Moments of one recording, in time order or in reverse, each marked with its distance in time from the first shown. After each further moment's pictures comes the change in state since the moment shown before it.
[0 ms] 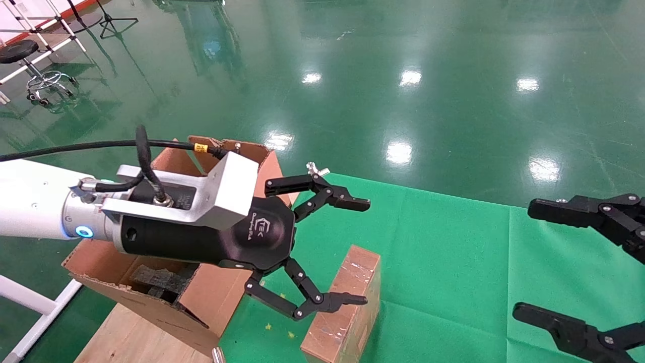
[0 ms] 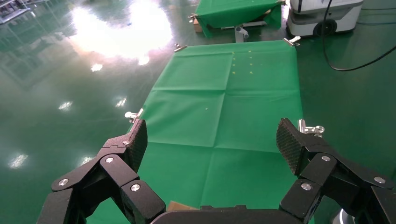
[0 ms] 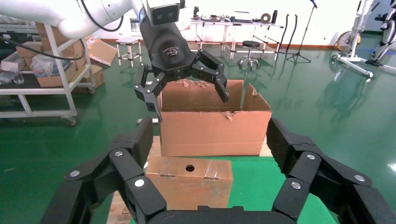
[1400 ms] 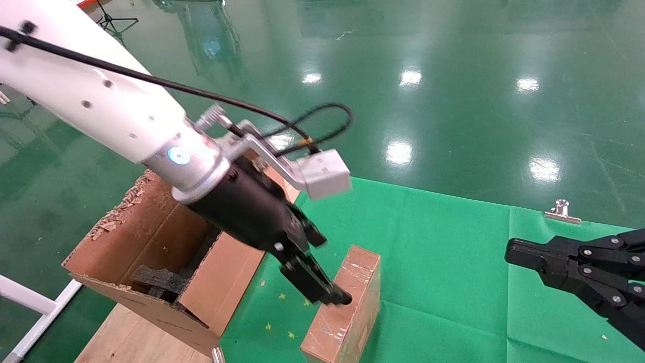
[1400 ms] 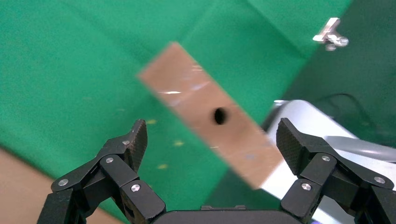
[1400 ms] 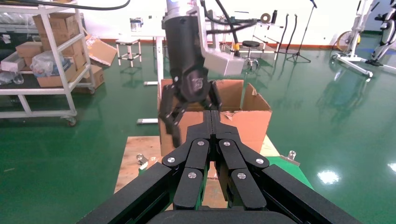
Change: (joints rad) left arm -0.782 0.239 0.868 -0.028 0.346 0.078 -1.067; right arm 0.000 0.000 0.000 0.000 0.000 0.000 0.000
